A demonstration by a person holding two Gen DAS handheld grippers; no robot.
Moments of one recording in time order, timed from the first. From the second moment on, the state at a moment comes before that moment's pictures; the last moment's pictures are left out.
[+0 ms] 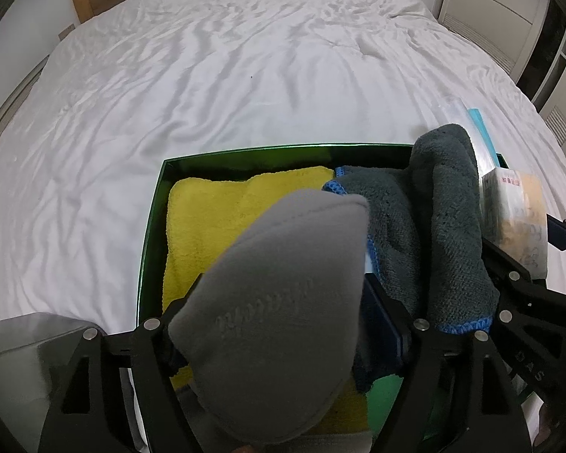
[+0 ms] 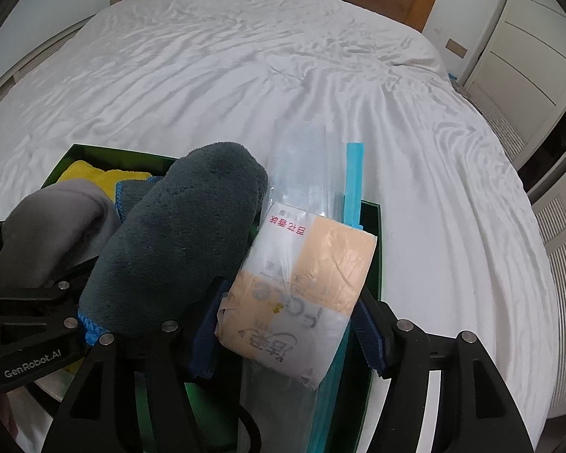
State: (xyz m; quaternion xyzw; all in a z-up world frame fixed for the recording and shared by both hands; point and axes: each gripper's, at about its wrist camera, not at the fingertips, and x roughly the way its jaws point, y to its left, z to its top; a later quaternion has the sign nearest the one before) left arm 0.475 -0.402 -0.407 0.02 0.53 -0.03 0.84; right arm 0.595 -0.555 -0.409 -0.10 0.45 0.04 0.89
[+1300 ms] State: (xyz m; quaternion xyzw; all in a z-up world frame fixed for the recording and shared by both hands) left arm 0.451 -0.403 -0.361 0.03 0.48 -0.02 0.88; right arm 0.546 -0.561 -0.364 -0.07 0.42 0.03 0.90
